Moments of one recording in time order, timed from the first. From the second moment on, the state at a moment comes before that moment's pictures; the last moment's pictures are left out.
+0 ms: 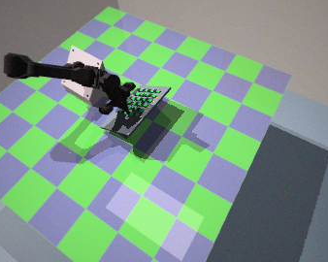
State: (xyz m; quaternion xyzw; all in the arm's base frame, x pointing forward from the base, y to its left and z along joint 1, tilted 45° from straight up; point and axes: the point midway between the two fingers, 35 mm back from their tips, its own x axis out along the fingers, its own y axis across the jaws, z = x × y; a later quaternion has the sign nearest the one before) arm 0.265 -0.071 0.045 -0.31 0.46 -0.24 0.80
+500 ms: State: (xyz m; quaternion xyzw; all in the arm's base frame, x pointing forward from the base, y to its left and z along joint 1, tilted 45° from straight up) arm 0.266 -0.072 0.044 -0.31 0.46 -0.24 0.80
